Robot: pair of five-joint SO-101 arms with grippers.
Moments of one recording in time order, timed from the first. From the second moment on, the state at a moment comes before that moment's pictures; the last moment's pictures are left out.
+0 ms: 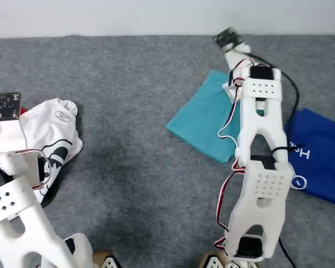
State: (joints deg) left arm -32.9 -39.9 23.5 99.0 -11.5; right arm 1.4 37.2 -36.8 65.9 30.5
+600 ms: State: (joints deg) left arm -32.9 -39.9 23.5 99.0 -12.0; right arm -1.2 32.1 -36.8 73.2 8.8
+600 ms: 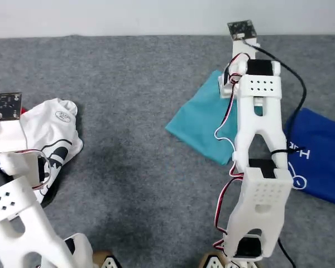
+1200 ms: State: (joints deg) left arm -32.9 -39.9 23.5 99.0 -12.0; right arm 2.5 35.2 -36.8 67.1 11.4
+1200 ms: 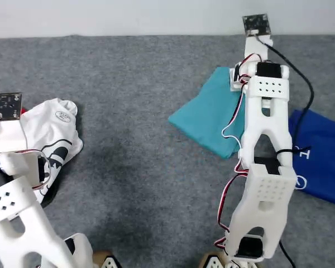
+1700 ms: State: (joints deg) left arm -32.9 -39.9 26.0 99.0 -12.2; right arm 1.7 35.1 -36.8 75.8 14.1
